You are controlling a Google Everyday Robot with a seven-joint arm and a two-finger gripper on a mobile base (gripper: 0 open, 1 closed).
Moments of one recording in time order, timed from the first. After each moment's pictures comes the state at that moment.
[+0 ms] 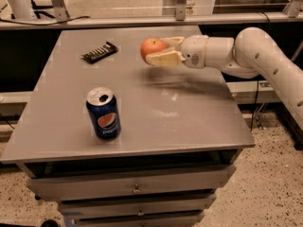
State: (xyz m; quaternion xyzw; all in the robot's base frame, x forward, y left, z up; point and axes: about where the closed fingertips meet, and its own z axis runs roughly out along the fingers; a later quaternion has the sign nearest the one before) arm 0.689 -0.027 0.900 -0.42 0.63 0.35 0.55
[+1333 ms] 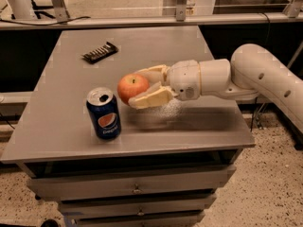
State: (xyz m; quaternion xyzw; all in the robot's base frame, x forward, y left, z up) arm 0.529 0.025 0.893 -0.53 0.56 0.41 0.48
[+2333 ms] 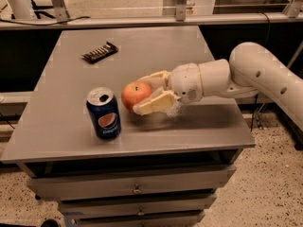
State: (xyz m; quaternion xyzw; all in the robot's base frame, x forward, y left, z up) arm 0.525 0.021 0.872 -0.55 0.58 0.42 0.44
